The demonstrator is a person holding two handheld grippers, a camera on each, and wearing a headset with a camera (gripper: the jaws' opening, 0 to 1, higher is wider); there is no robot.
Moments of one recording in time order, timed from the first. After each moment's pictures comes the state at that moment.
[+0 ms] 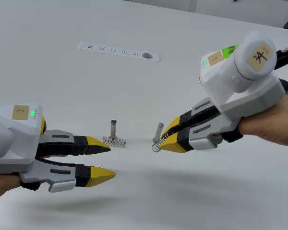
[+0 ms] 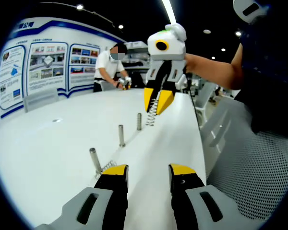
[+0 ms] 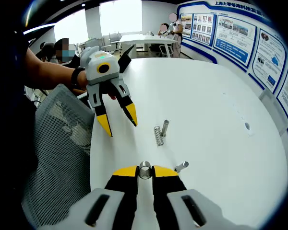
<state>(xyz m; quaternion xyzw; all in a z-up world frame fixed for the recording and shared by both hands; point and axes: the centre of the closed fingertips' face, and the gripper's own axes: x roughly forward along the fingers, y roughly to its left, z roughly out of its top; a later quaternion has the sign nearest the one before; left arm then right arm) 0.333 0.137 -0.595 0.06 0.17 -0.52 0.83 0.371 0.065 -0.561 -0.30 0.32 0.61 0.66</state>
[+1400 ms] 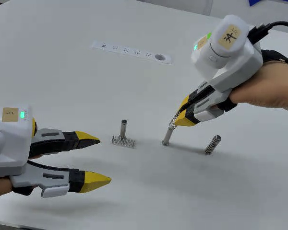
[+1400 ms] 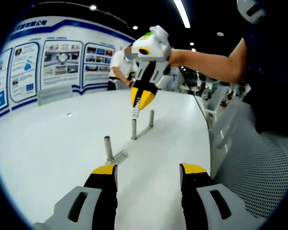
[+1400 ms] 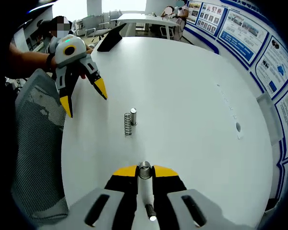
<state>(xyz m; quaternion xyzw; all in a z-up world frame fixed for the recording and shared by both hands) 0.333 0.159 -0.600 0.04 0.17 -0.47 0.86 0.439 0.068 -0.579 -0.40 0.35 0.57 0.63</state>
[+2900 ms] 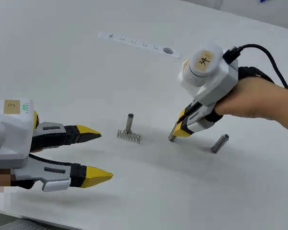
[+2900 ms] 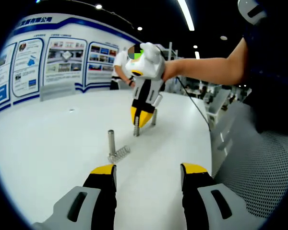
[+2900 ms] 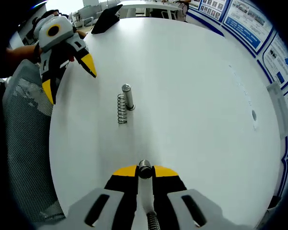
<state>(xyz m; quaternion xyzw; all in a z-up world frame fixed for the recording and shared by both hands) 0.333 0.167 -0.609 0.02 0.18 -0.46 0.87 0.444 0.068 -0.641 -0.42 0.41 0.56 0.59</state>
